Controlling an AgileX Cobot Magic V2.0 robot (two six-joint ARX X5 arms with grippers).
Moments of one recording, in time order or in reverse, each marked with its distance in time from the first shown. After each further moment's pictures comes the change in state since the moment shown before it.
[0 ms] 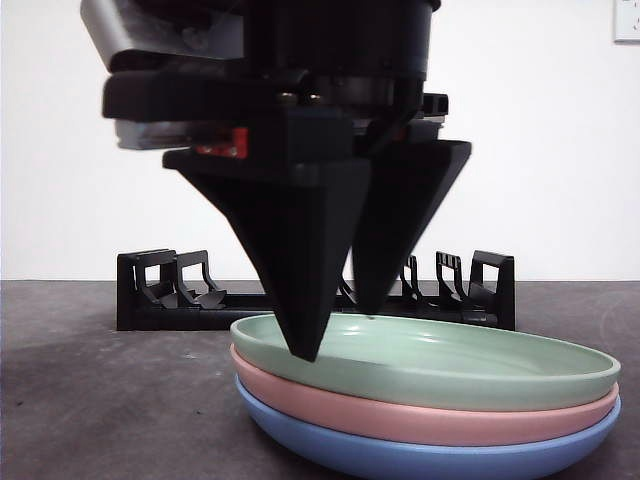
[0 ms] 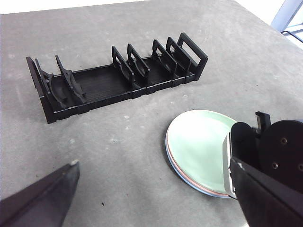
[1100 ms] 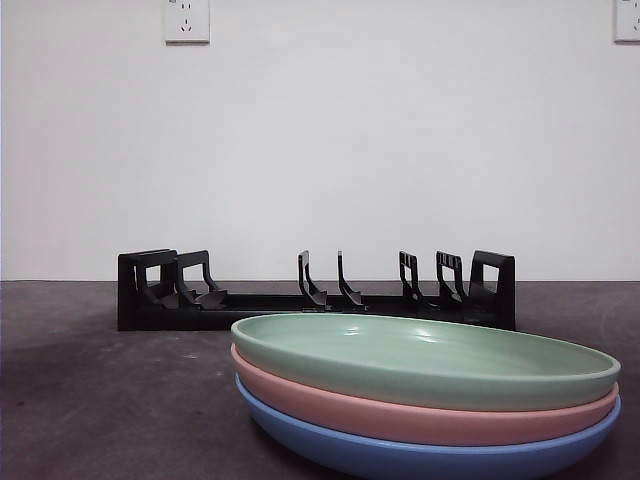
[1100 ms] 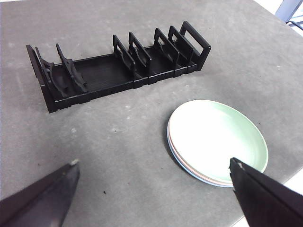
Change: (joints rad) left arm 0.000 0.000 0.000 -0.039 0.000 0.000; right arm 0.033 -0.624 0.069 -0.166 0.200 0.165
